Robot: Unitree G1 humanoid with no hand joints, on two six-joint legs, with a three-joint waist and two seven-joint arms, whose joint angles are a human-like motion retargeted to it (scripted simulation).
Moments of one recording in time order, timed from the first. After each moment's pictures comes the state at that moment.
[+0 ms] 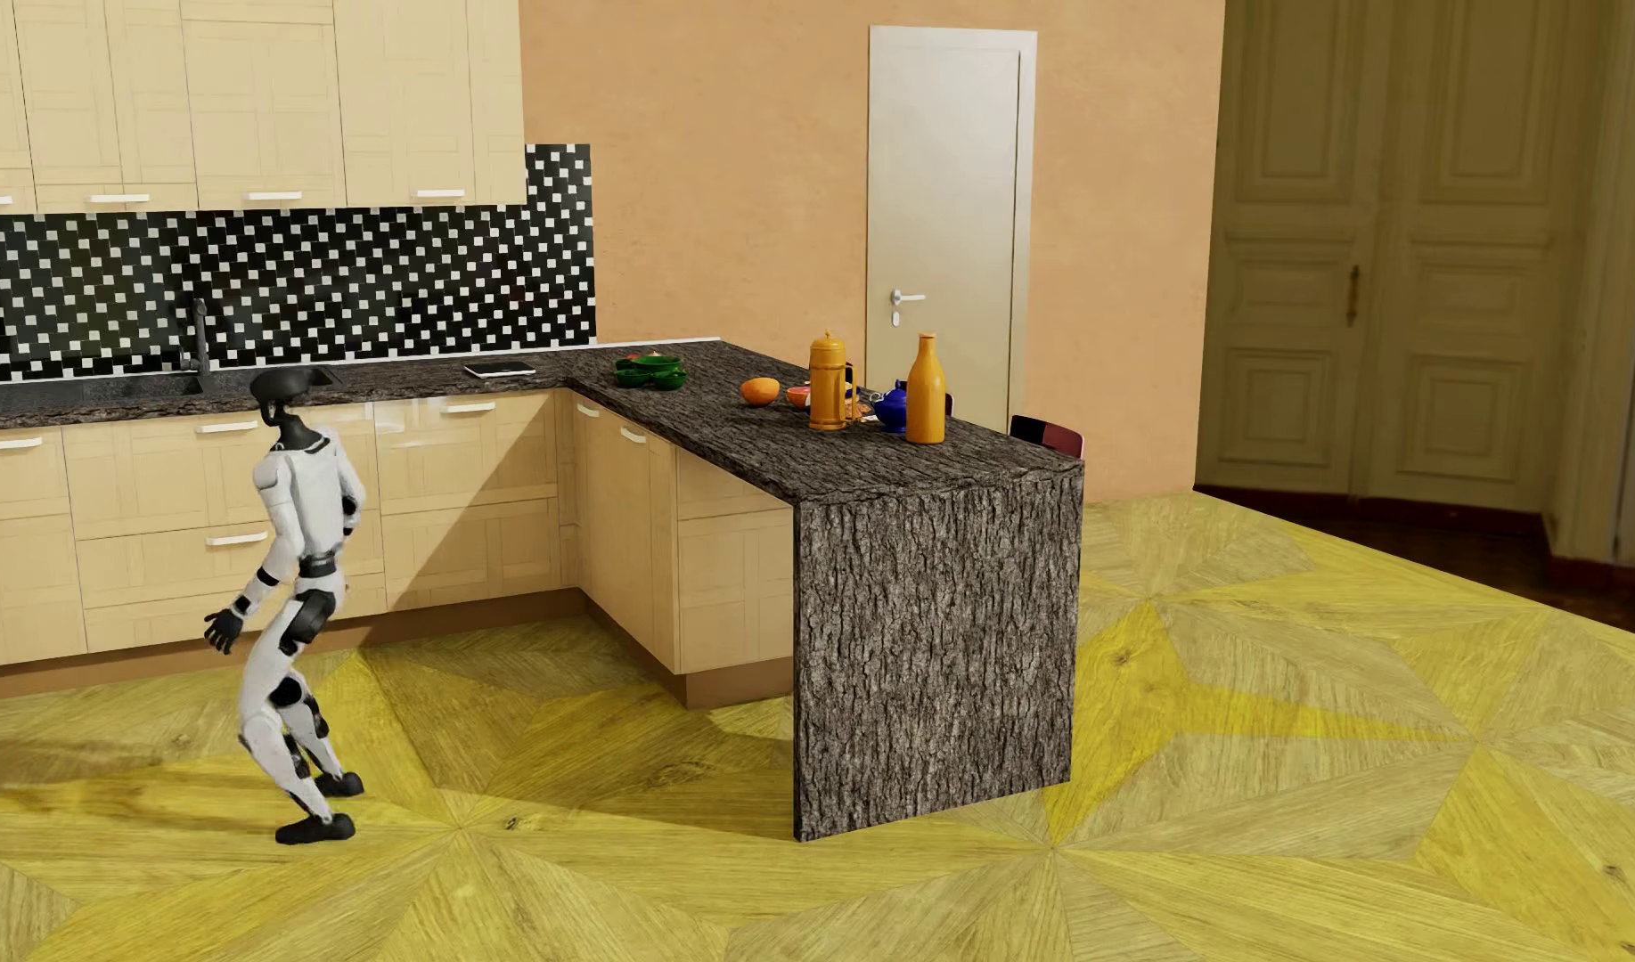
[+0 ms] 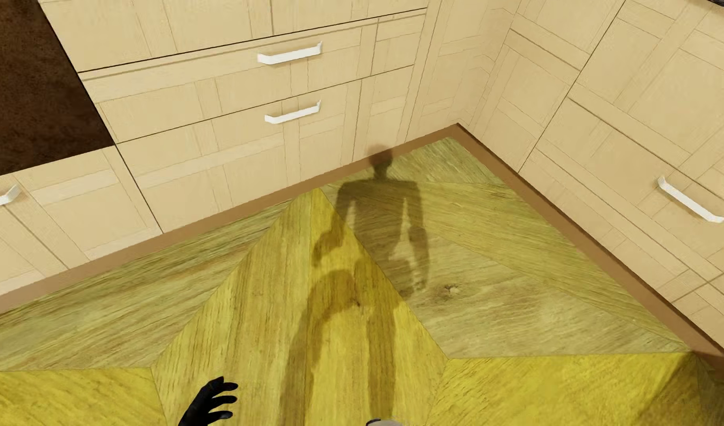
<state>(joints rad) -0.50 -0.50 -0.19 0.09 0.03 -0.05 -0.04 0.02 0.02 0.98 0.84 0.20 0.30 -0.51 -0.39 0.17 -0.13 -0.24 0.04 -0.06 0.06 0.59 0.64 0.03 0.04 0.01 0.09 0.09 -0.02</state>
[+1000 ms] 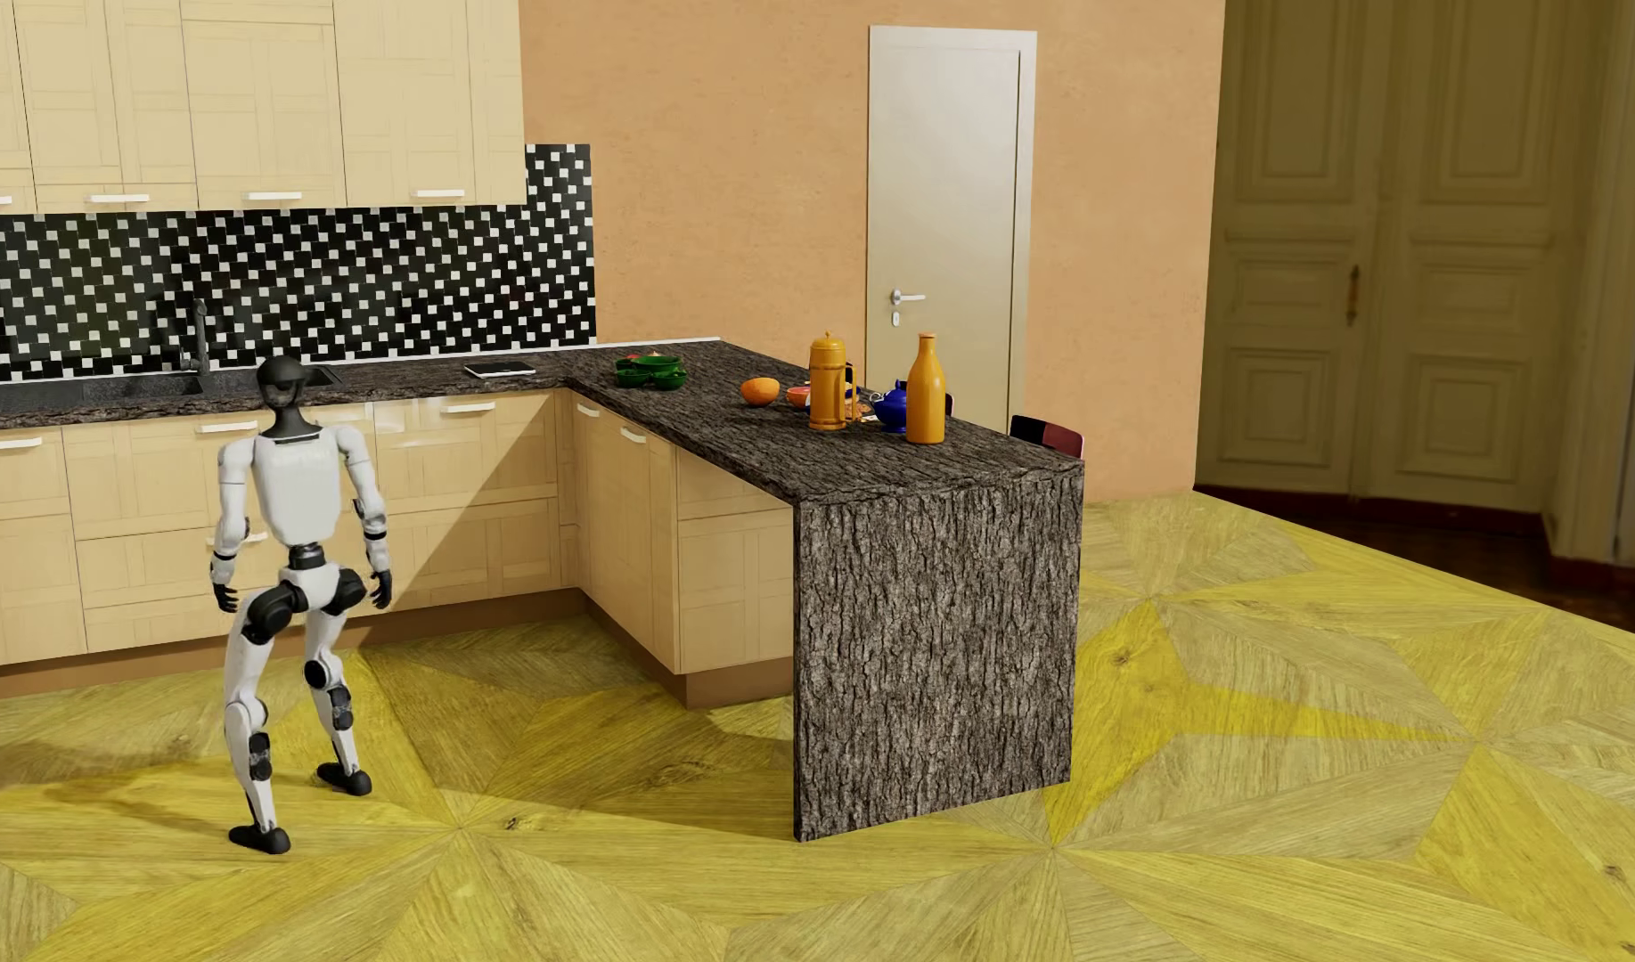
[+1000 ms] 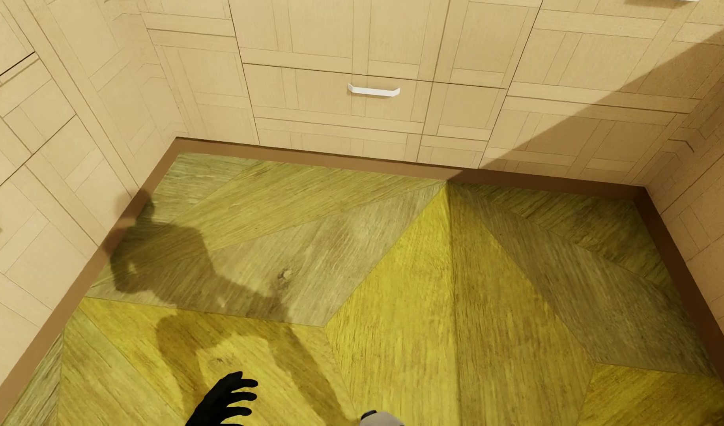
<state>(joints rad) -0.31 -0.52 -0.34 0.20 -0.01 -0.02 0.04 0.05 0.01 0.68 0.71 0.17 0.33 -0.39 -0.34 0.19 -0.14 -0.15 0.00 -0.10 0.03 0.55 0.65 0.03 0.07 0.08 0.16 -0.09 -0.07</state>
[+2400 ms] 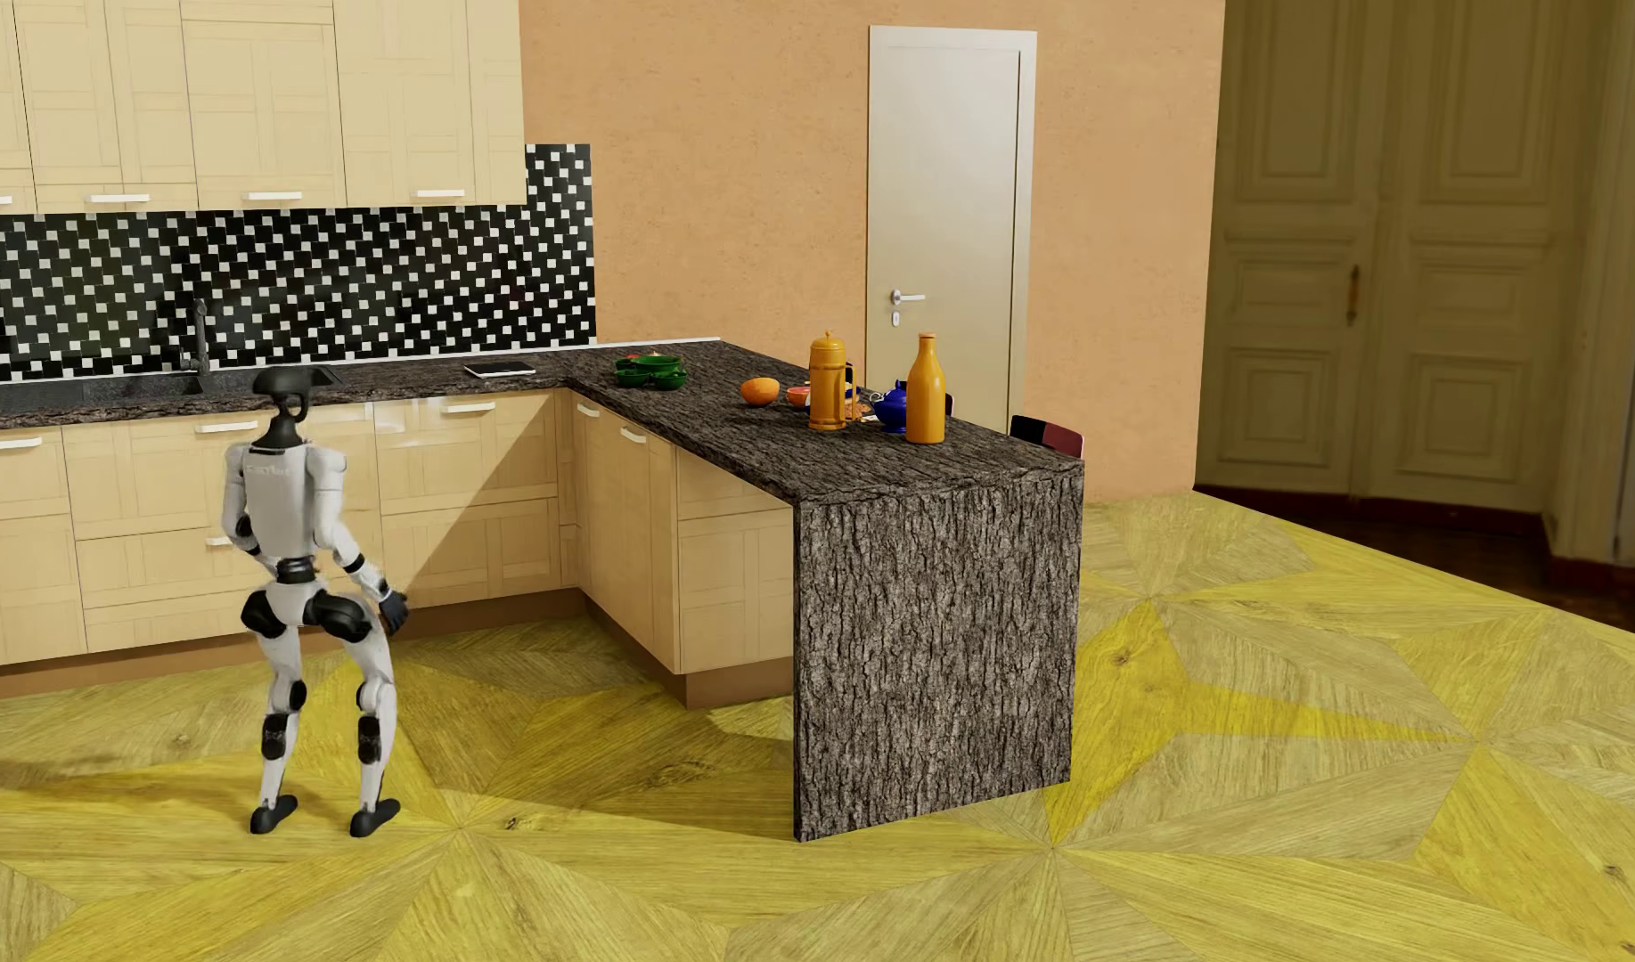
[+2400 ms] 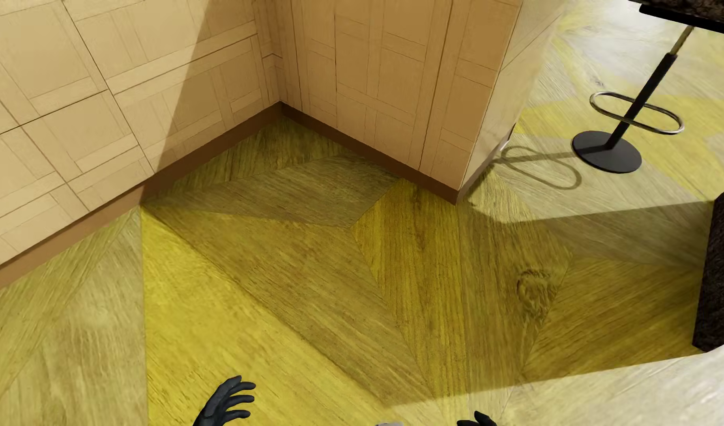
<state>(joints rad) -0.44 -0.50 -0.24 0.13 -0.01 -0.02 0.08 0.01 -0.01 0.86 0.85 0.19 0.25 -0.45 -0.38 0.15 -0.15 -0.06 0.02 -0.11 0.05 0.57 0.66 0.03 0.10 0.03 0.05 0.05 0.03</state>
